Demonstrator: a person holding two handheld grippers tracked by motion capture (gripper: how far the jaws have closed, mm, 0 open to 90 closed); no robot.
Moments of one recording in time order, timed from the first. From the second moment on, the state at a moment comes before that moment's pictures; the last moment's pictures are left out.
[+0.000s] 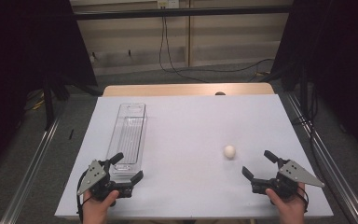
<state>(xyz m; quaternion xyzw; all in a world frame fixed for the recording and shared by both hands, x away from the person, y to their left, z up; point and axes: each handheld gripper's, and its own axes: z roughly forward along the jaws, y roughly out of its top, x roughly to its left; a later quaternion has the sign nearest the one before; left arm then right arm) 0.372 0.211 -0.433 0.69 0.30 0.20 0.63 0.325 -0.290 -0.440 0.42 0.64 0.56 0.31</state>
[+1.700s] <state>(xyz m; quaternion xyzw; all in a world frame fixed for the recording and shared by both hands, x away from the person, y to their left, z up) 0.392 0.145 -0.420 0.71 0.29 0.16 0.62 0.324 -0.292 -0.440 0.42 0.64 0.56 0.31</state>
